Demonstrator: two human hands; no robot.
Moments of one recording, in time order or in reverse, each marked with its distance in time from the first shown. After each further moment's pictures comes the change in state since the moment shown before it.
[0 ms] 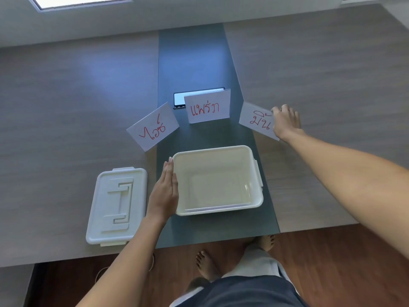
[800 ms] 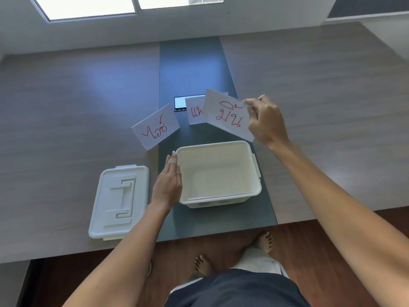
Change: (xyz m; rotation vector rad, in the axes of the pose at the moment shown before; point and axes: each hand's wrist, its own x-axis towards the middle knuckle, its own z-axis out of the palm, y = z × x) left_hand -0.001 0.012 -0.006 0.038 0.006 -0.003; right_hand -0.117 -0.081 -0.087 0.539 0.435 -0.241
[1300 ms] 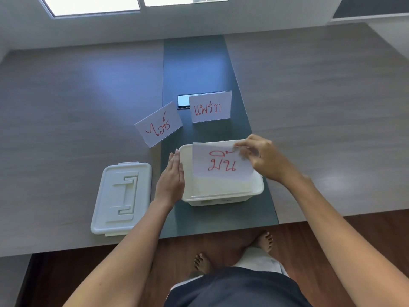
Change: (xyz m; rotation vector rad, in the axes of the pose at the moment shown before) left_hand 0.001 -0.003 0.003 -0.033 -0.003 0.002; right_hand -0.076 -0.008 -0.013 0.265 -0.482 -0.032
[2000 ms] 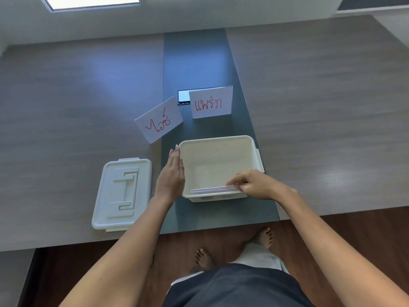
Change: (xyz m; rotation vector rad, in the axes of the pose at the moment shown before) left_hand -0.001 0.002 0.000 -0.008 0.003 -0.001; right_hand -0.031 0.024 0.048 0.013 -0.522 0.230
